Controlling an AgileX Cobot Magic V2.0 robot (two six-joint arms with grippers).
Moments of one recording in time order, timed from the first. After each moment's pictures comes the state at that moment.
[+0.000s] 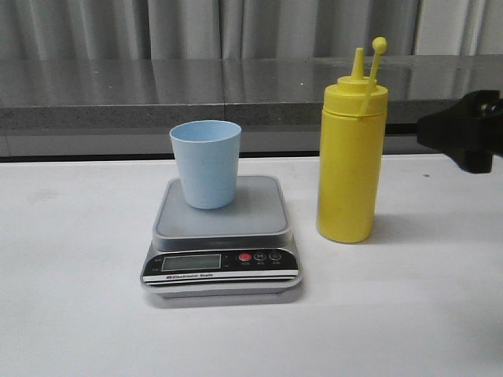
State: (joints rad) left arm -0.27 0.24 -0.34 0.20 0.41 -0.32; right arm 0.27 1.31 -0.23 -0.07 -0.83 0.16
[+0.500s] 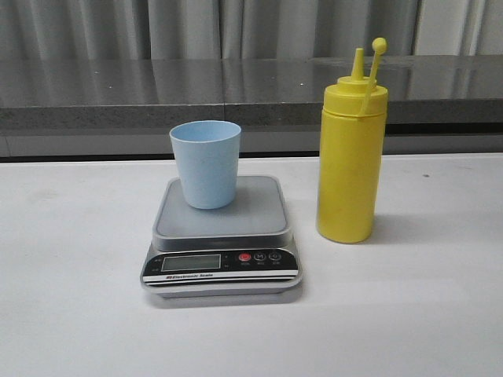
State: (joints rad) left arm -0.27 0.24 -0.34 0.20 0.41 -0.32; right arm 0.27 0.69 -0.26 -0.06 -0.19 0.16
